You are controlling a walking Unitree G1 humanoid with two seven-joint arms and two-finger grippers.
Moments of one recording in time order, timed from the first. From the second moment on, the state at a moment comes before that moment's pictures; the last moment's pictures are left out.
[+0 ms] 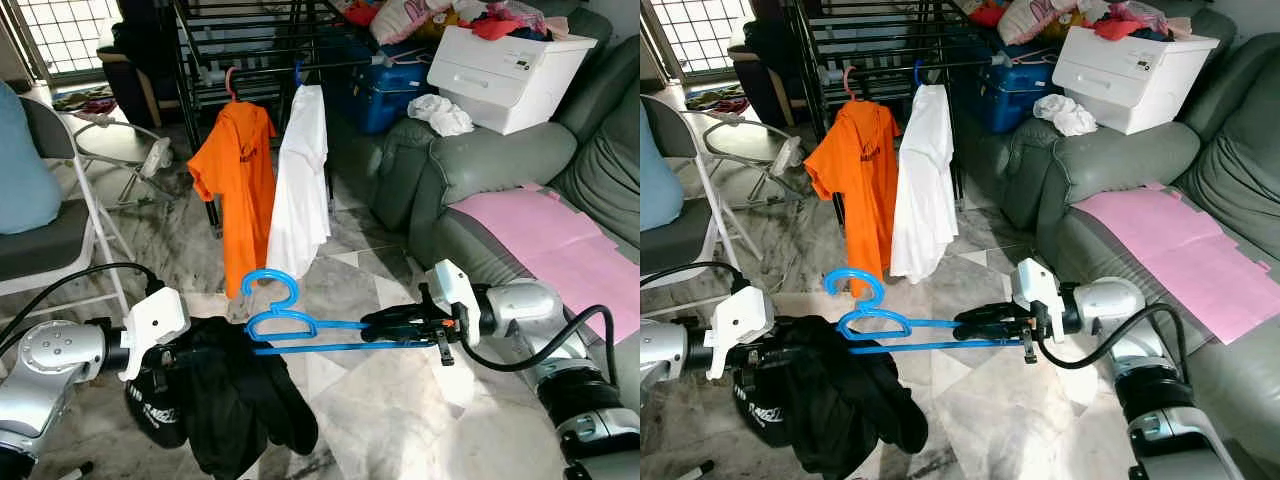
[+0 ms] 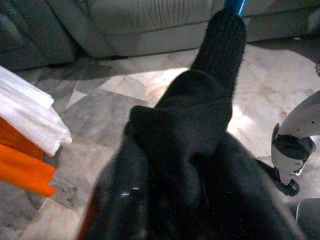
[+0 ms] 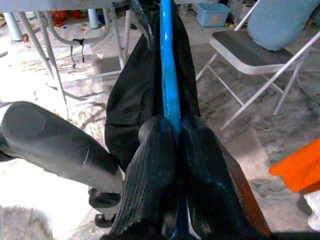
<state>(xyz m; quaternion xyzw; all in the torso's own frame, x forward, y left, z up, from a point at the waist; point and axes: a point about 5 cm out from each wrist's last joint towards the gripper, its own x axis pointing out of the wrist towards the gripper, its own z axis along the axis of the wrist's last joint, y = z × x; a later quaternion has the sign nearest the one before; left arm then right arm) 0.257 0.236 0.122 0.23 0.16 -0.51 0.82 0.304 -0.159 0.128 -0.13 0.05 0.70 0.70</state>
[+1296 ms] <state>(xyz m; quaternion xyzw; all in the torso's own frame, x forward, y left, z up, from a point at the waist) 0.238 0.273 0.101 0.14 0.20 -0.43 0.87 0.335 -0.174 0.154 -0.19 0.06 0.63 0.75</state>
